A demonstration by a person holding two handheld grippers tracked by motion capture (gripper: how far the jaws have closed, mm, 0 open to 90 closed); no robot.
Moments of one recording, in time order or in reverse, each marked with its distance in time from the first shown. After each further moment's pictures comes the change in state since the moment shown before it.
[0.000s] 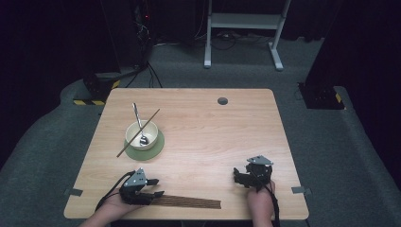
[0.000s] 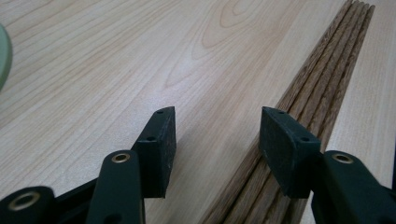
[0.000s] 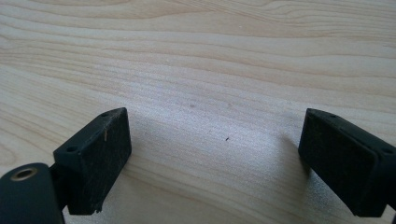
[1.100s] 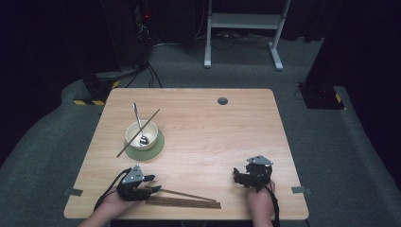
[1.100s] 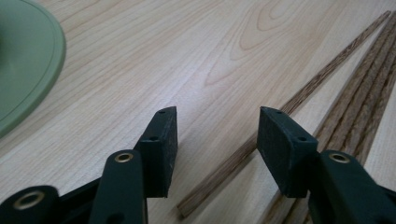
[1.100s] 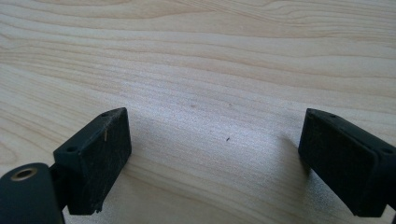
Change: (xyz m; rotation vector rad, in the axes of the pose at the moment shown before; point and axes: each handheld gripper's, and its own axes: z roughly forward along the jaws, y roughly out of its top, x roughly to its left) left arm 0.011 -0.002 -0.004 -0.014 0.065 -0.039; right arm 0.000 0.000 0.000 0.000 0.003 -0.004
